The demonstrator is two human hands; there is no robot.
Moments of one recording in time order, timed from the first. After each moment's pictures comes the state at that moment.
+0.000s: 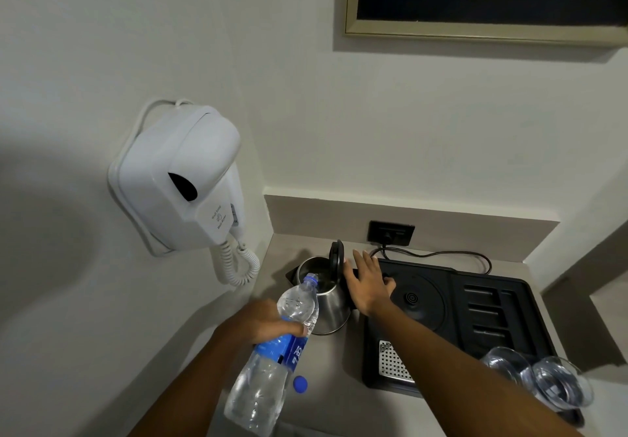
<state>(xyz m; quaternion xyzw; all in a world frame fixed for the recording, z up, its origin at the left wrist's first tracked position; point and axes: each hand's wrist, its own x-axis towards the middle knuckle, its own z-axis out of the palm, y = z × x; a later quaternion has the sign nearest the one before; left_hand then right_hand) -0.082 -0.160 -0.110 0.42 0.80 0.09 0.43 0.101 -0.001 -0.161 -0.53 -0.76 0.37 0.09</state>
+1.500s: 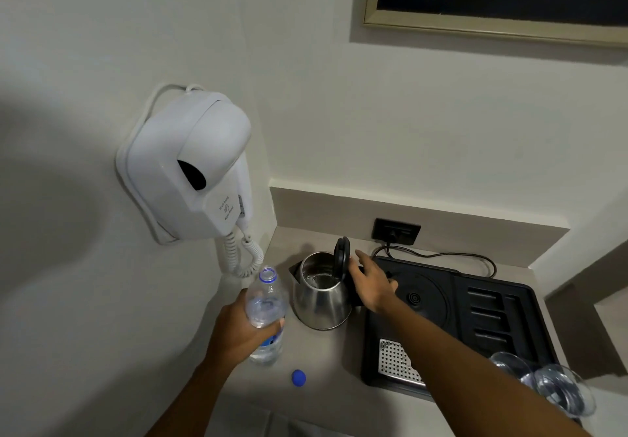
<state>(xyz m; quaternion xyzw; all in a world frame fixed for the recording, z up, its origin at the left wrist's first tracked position) -0.102 -0.213 -0.170 0.38 0.83 0.35 0.21 0.101 0.003 -0.154 -0.53 -0.73 0.42 0.08</state>
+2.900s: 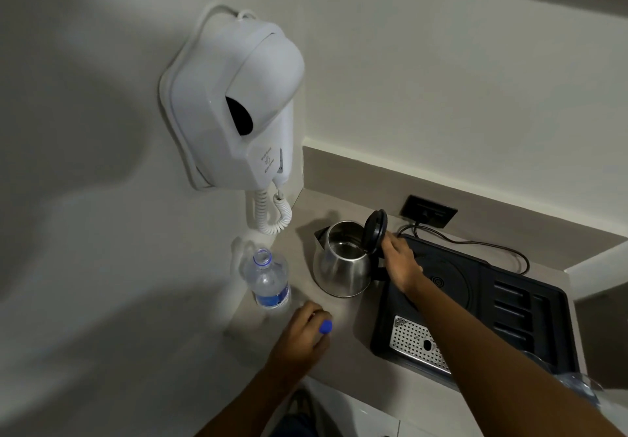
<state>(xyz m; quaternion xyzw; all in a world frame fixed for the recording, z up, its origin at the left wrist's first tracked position) 0.006 -0.234 -0.198 0.56 0.76 0.30 0.16 0.101 0.001 -0.149 -0.51 -0.71 0.47 0.07</state>
